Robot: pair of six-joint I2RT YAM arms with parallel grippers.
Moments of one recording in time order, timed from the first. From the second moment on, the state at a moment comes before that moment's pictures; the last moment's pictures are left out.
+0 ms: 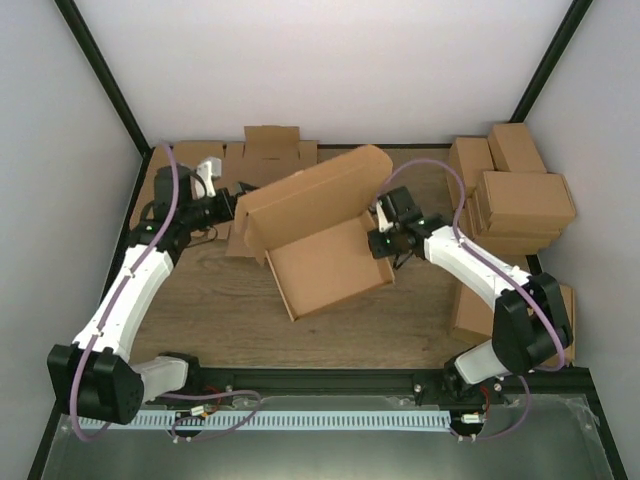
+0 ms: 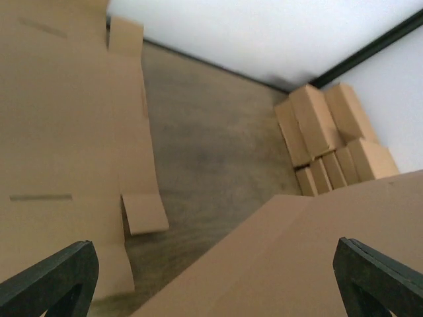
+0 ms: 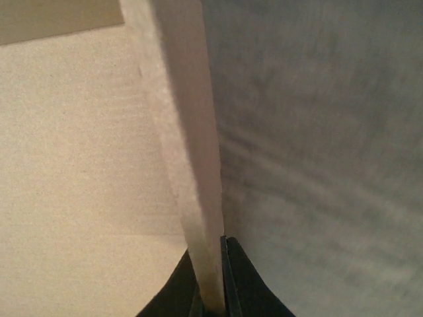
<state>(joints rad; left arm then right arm) -0.16 1.19 1.09 -0.39 0.48 -0.51 0.48 1.46 1.10 -0.62 -0.02 0.12</state>
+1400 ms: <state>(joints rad) -0.40 0.98 0.66 -0.29 0.22 -0.62 0.62 1.53 0.81 -0.46 0.26 0.46</state>
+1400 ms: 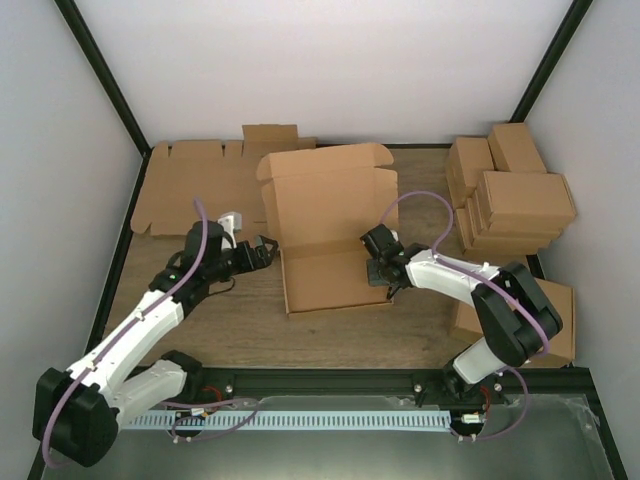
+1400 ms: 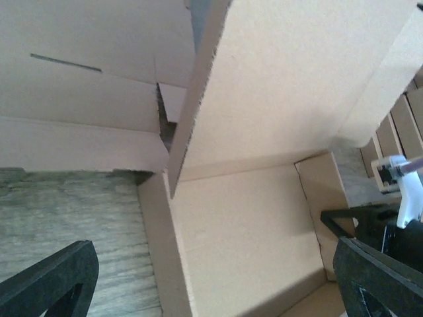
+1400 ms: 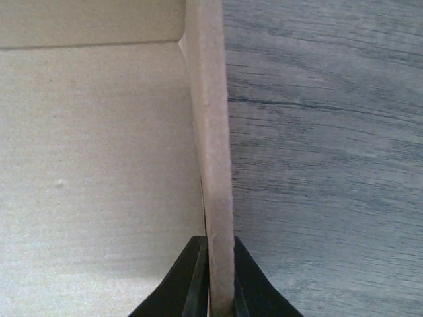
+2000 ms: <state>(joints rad) -0.51 1.03 0.64 -0.33 0.12 -0.60 0.62 1.46 0.77 -0.37 0.28 0.47</state>
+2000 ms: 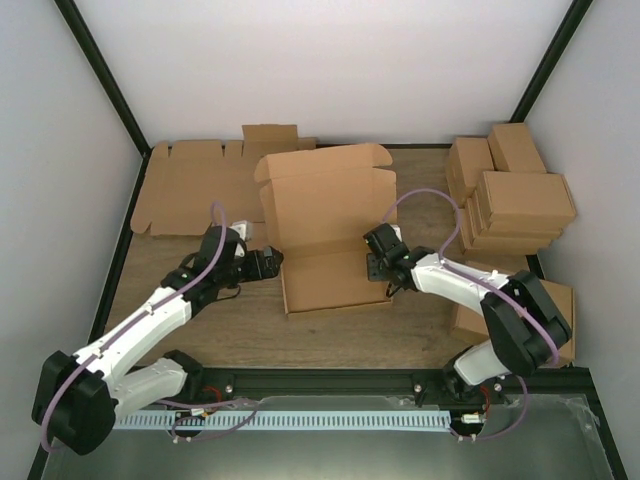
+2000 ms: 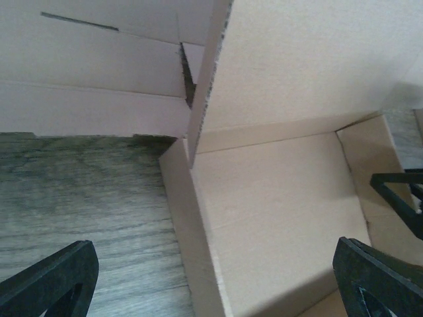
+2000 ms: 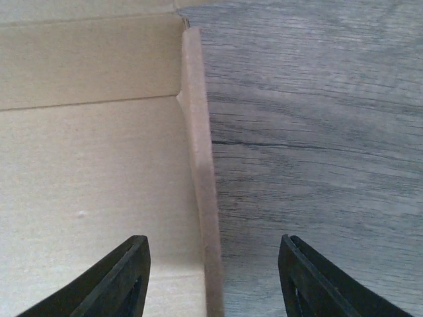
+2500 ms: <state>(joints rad) -0.45 1.16 0.86 -0.34 0.03 -0.51 0.47 1.28 0.84 -0.35 0.16 0.37</state>
